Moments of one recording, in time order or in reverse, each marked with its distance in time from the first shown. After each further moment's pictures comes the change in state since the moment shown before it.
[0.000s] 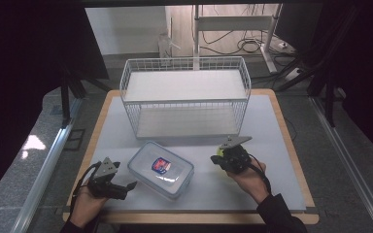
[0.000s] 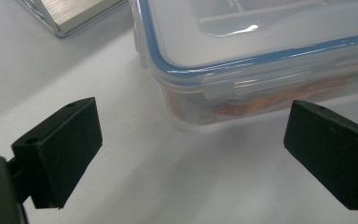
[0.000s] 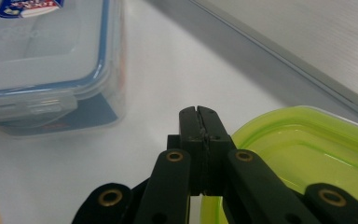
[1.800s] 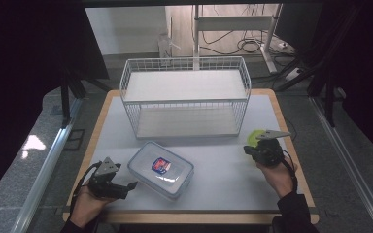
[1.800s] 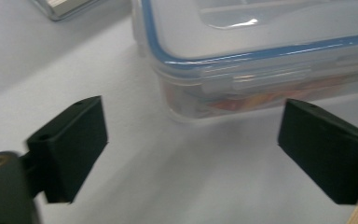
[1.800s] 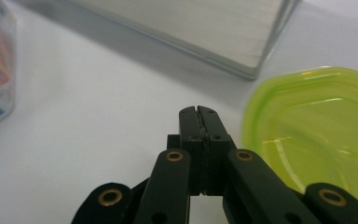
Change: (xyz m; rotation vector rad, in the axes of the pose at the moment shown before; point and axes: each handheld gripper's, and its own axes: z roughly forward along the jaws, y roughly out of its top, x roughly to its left) left arm 0.000 0.002 0.000 0.037 -0.010 -0.060; right arm -0.068 -0.040 -0.048 -0.053 -0.196 0.196
